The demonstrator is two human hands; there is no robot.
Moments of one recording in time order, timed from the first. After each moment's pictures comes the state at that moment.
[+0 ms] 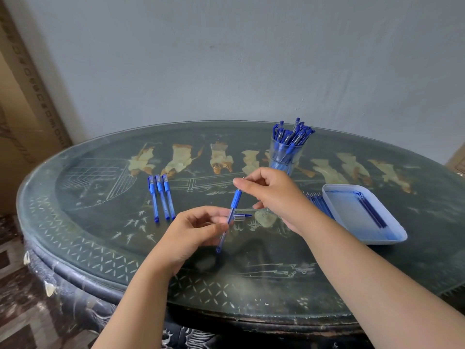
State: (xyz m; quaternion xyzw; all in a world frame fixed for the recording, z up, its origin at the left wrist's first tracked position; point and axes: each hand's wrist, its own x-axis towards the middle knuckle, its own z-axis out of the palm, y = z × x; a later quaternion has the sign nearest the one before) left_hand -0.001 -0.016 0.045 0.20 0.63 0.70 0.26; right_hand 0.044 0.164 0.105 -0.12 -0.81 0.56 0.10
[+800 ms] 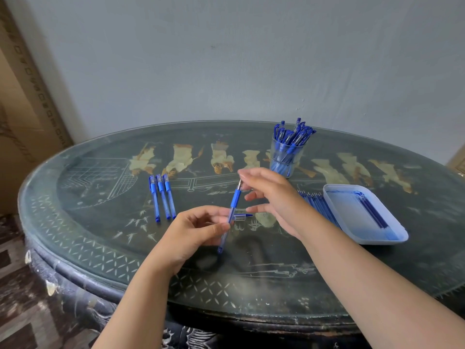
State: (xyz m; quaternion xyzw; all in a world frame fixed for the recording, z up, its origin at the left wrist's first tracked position) left_hand -0.002 -0.016 0.042 0.20 0.63 0.71 0.26; right_hand 0.046 0.163 0.100 -0.13 -0.75 0.65 0.06
